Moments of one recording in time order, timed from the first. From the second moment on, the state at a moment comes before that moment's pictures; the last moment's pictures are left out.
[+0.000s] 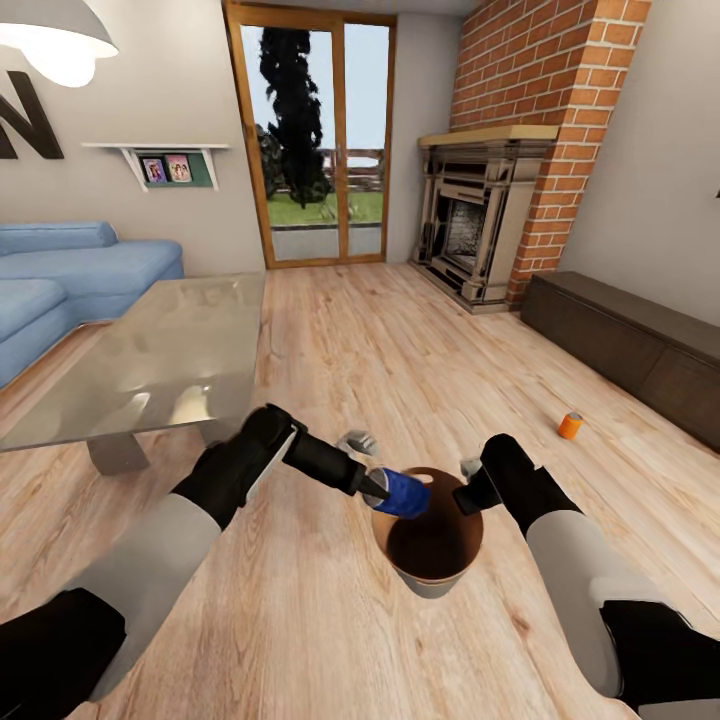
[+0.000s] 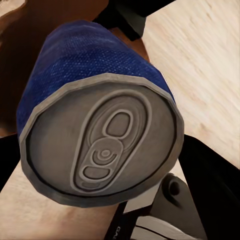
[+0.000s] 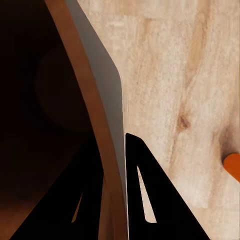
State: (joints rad) left arm -1.00 -0.02 -0.50 -0.90 0.06 1.05 -1.08; right arm -0.96 0.00 -0.02 -0.63 0.71 1.04 0.68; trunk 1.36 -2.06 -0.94
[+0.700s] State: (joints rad) left arm -0.99 -0.06 -0.59 -0.84 0.06 1.05 -0.93; right arm -0.96 0.04 -0.02 -0.63 0.71 1.04 0.67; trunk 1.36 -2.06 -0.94
